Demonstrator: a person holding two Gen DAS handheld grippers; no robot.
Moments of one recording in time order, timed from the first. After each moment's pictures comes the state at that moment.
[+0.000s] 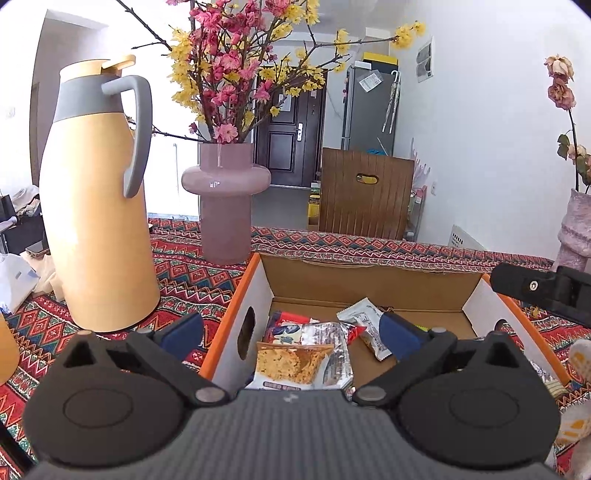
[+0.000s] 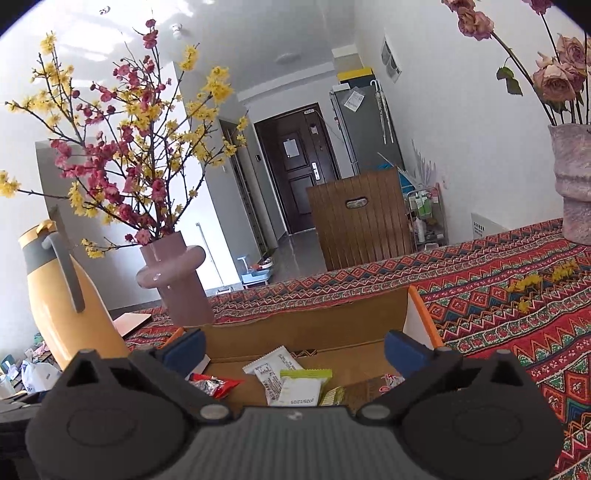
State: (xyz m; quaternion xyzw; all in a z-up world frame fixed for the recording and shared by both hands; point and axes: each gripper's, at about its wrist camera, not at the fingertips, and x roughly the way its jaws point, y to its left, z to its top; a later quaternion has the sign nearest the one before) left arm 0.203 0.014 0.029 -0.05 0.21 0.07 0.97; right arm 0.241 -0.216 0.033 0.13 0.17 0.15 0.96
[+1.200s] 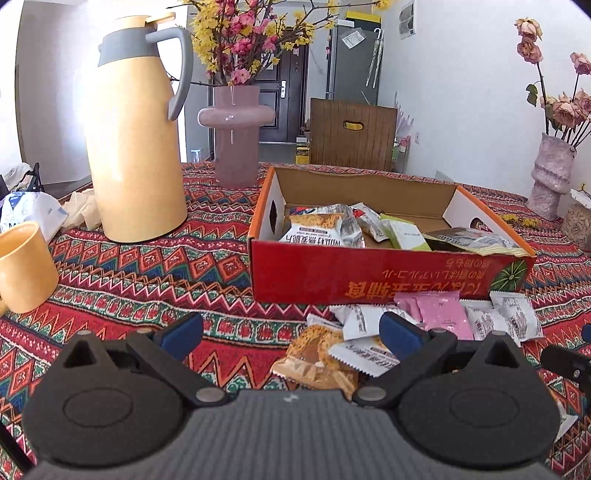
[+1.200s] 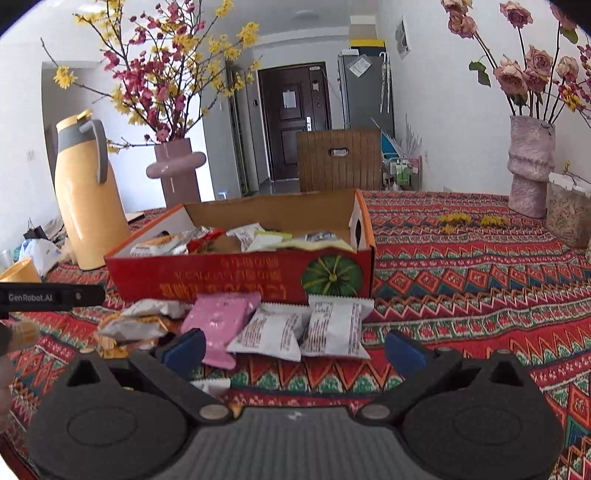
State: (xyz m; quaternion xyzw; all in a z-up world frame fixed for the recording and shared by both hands) left arm 0.097 0.037 -0.006 -0.03 0.29 0.04 0.96; right arm 0.086 -0.242 -0.016 0.03 0.27 0.12 0.96
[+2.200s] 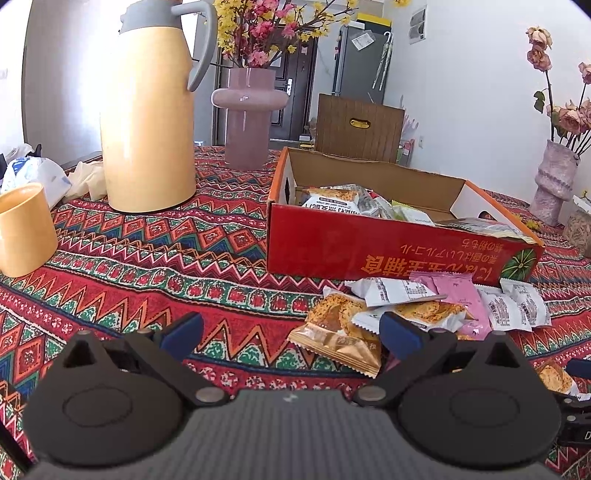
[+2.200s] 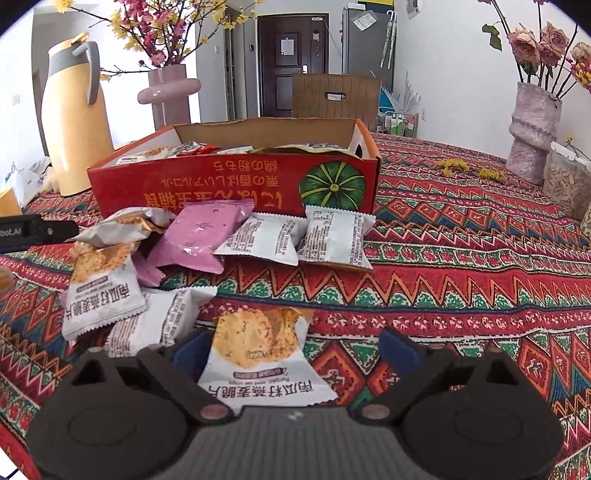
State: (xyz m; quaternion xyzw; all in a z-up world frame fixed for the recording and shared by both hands) left arm 0.088 0.051 -0.031 -0.06 0.28 0.04 0.96; right arm 0.078 -0.226 -0.051 -0.02 0.34 0.11 0.93
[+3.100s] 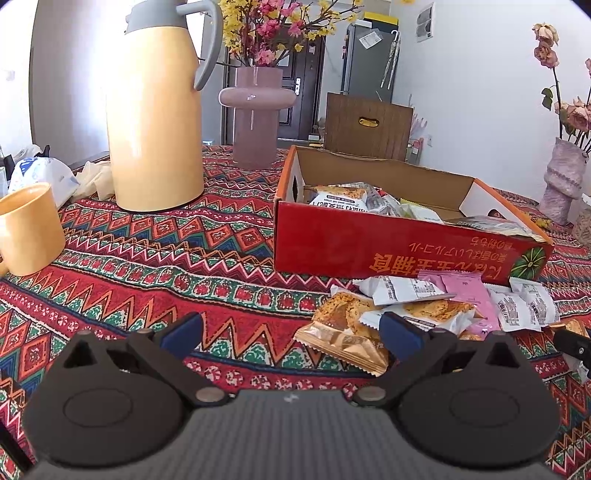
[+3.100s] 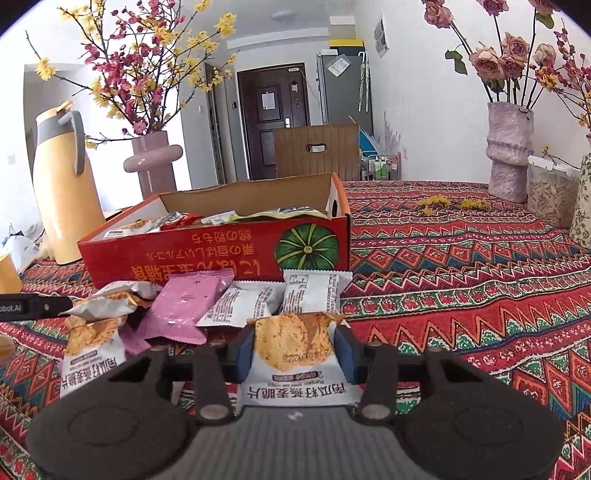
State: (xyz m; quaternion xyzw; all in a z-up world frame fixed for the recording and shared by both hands) left arm 0.088 0.050 -0.033 -0.06 0.29 0.06 0.95; right arm 0.084 -0.247 -0.043 0.03 0.25 0.09 0.96
